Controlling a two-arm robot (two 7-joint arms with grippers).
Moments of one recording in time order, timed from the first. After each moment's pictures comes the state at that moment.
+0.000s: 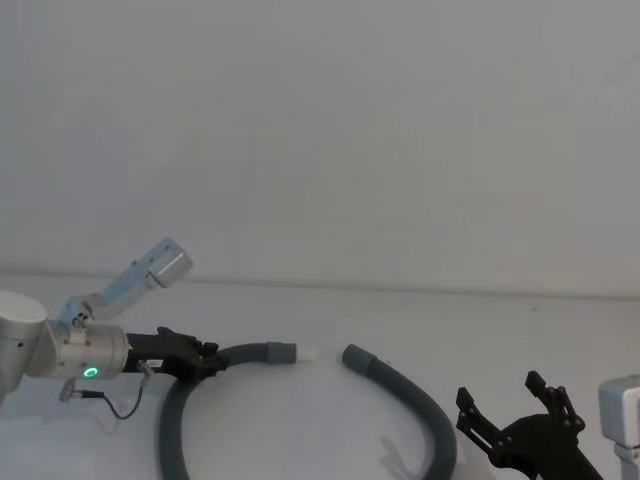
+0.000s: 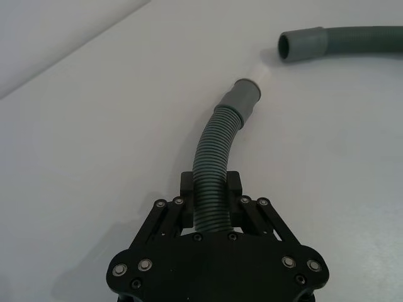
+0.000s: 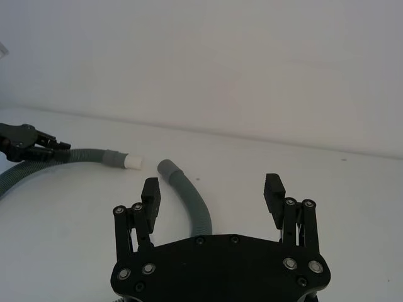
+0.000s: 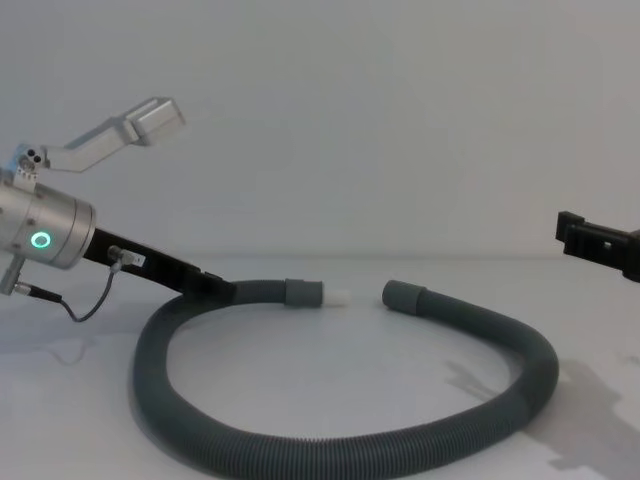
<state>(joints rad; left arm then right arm) -1.13 0.16 0.50 -0.27 -0.10 0.06 -0.93 -0.01 0.34 -0.23 -1.77 0.29 0.03 0.07</state>
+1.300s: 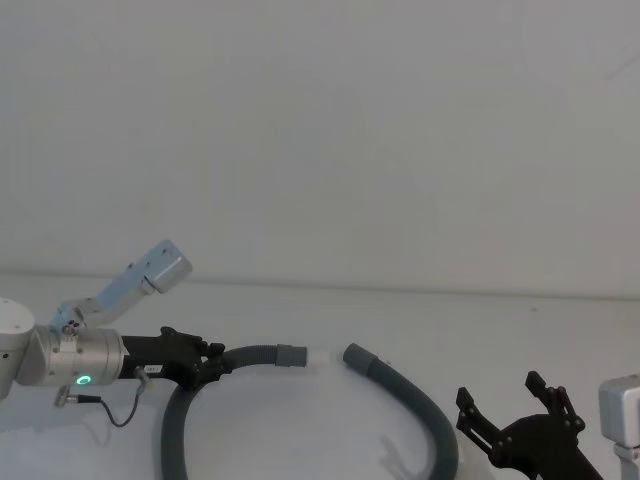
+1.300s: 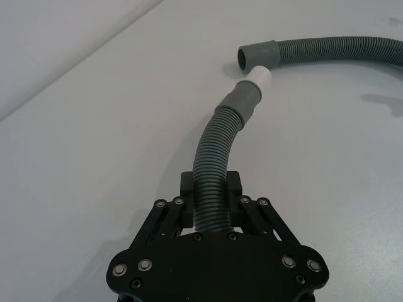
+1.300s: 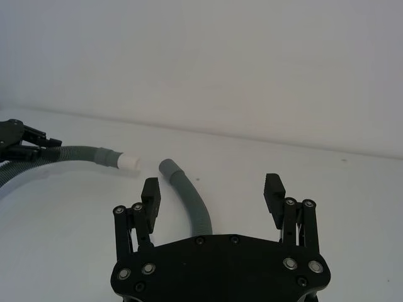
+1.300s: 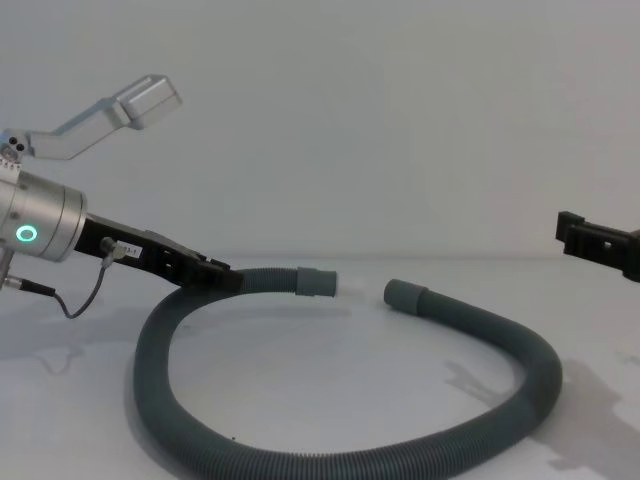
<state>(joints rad) -0.95 0.27 0.50 -0.66 -0.14 0.15 -0.95 -0.01 0.34 -0.23 -1.77 0.29 0.03 0.07</state>
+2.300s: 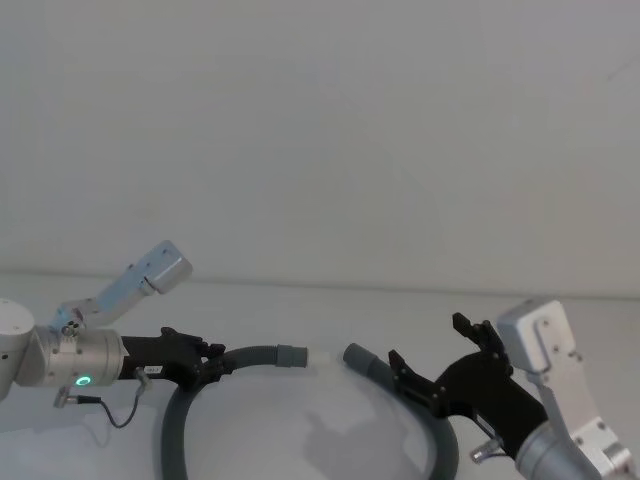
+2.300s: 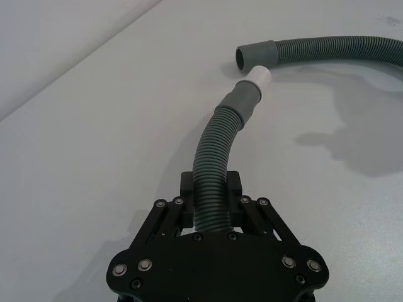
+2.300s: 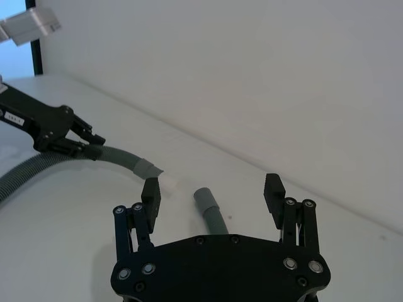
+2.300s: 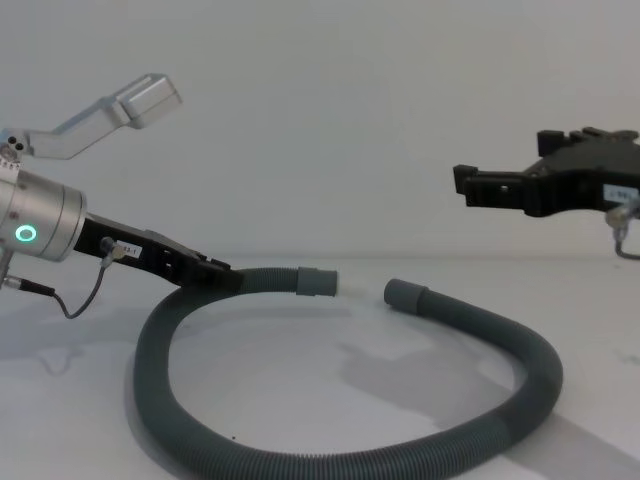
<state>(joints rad) -0.94 0.28 0.50 -0.68 -0.14 0.15 -0.95 0.19 0.38 -0.34 -1.76 0.16 0.19 0.18</state>
